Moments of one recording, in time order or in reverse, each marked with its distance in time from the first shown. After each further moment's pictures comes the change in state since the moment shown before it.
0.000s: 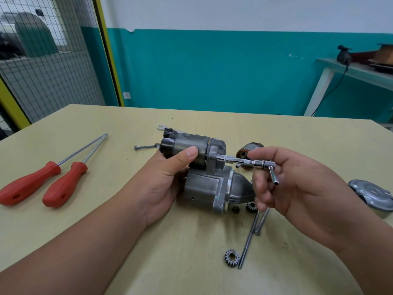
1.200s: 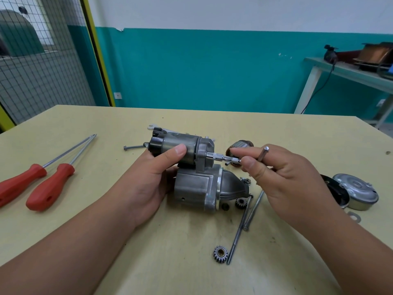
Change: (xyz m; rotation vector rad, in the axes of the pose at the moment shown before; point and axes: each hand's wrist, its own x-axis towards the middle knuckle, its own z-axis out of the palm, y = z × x) left_hand -0.001 0.000 -0.001 0.073 0.000 0.007; right_hand -0.004 0.002 0.010 -0.890 0.296 -0.374
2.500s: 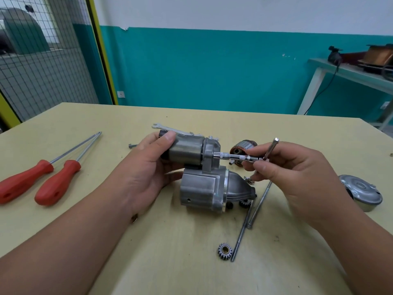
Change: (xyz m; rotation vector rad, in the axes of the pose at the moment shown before) left_hand 0.001 0.016 -0.009 0.013 0.130 0.014; right_hand 0.007 0.012 -0.007 0.372 -0.001 0.018
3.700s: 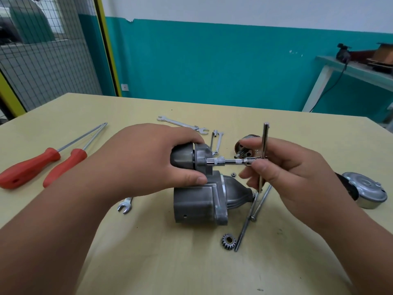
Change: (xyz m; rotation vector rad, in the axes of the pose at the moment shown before) left_hand -0.042 0.064 0.018 1.630 -0.207 0.372; right_hand -0.012 -0.012 0.011 -0.166 -0.158 -0.067
